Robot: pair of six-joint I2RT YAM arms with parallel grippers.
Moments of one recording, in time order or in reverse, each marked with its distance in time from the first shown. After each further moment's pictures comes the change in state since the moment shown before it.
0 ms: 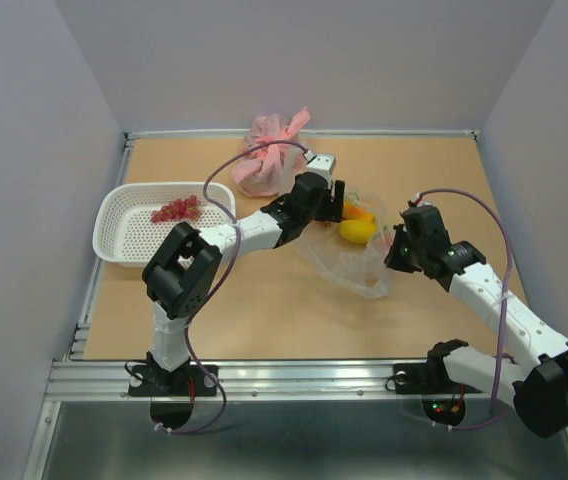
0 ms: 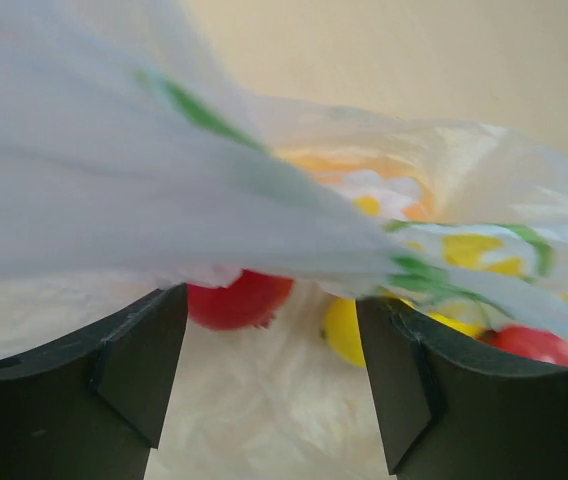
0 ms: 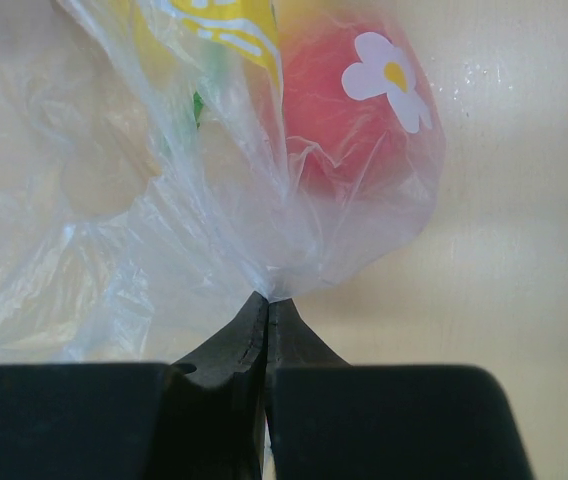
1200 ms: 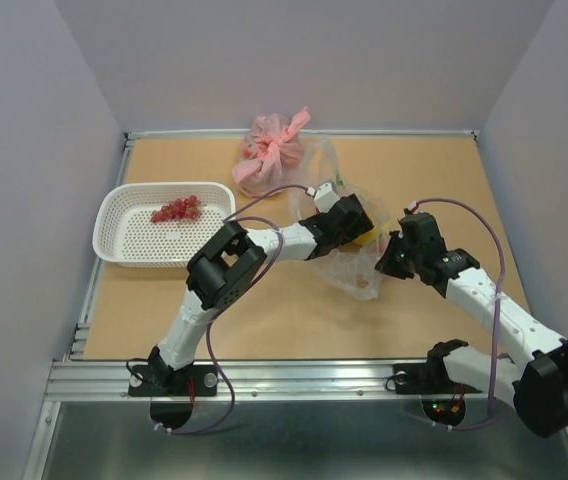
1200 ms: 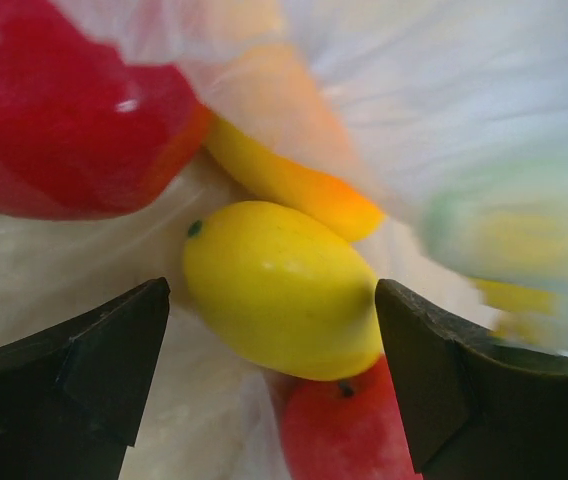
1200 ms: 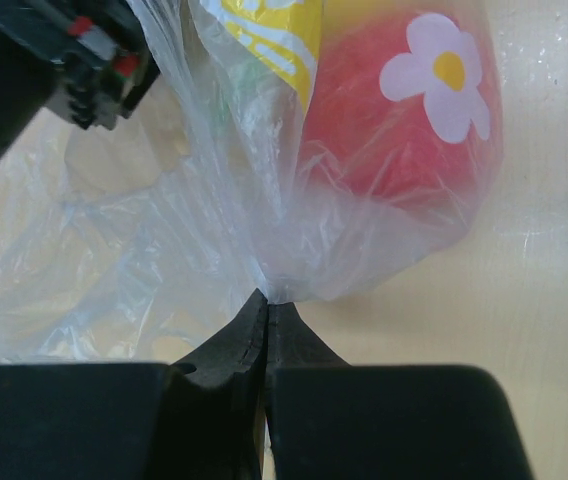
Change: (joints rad) left arm -0.139 0.231 0.137 -0.071 -0.095 -0.798; right arm 0.001 0.002 -0.098 0.105 -0.118 0.077
